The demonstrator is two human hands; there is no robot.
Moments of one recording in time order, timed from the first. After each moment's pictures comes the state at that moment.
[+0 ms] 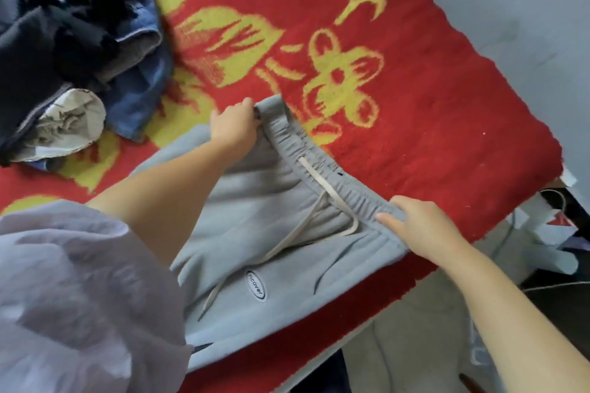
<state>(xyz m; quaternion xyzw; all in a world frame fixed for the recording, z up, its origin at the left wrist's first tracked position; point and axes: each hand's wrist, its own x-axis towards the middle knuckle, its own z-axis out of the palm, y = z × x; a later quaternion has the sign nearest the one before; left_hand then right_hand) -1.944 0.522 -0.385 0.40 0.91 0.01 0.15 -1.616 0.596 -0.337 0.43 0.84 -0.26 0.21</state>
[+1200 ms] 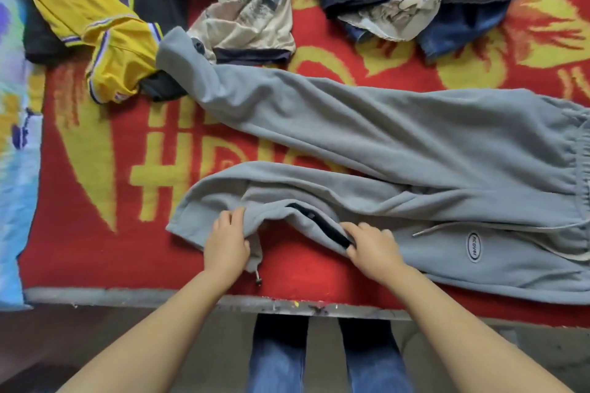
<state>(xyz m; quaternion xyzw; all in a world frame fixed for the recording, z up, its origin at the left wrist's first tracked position) -1.802 -0.038 -0.342 -0.02 0.95 0.08 0.29 -1.747 0.222 -0.369 0.04 0.92 -0.14 0.36</state>
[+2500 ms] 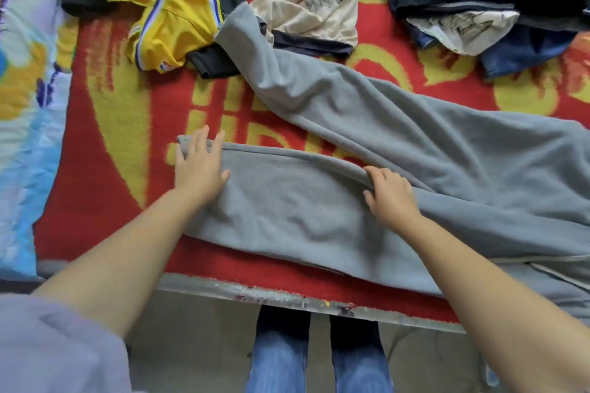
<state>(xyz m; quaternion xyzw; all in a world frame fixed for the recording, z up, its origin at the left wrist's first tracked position) -1.923 -0.165 -0.365 0.03 0.97 0.00 0.23 -1.851 0.178 -0.367 0.04 0.96 -0.10 0.27</state>
